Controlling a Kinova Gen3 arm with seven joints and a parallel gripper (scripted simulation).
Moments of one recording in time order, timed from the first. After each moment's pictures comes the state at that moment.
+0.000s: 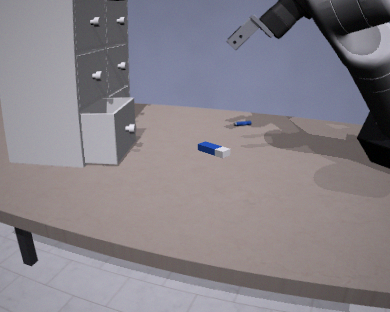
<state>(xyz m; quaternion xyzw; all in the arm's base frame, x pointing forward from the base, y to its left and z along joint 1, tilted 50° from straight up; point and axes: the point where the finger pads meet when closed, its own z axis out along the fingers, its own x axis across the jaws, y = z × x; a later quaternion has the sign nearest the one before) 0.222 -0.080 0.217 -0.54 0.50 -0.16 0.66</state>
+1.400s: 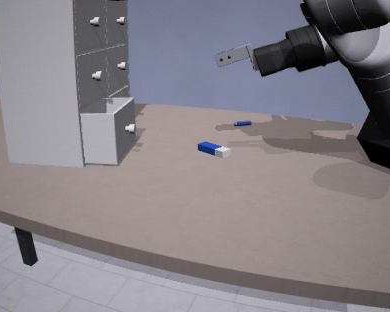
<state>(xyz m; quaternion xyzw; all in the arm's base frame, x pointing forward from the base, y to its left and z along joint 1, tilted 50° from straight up) 0.251 -0.052 0.206 -0.37 0.46 -0.25 0.77</state>
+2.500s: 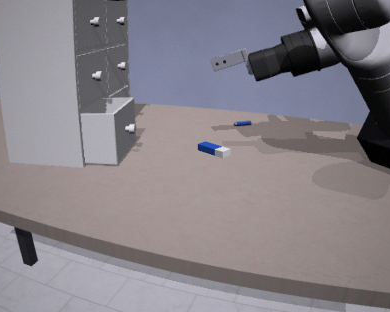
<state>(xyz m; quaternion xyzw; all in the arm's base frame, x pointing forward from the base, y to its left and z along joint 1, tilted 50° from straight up) 0.263 -0.049 0.203 -0.36 0.47 -0.26 0.77</state>
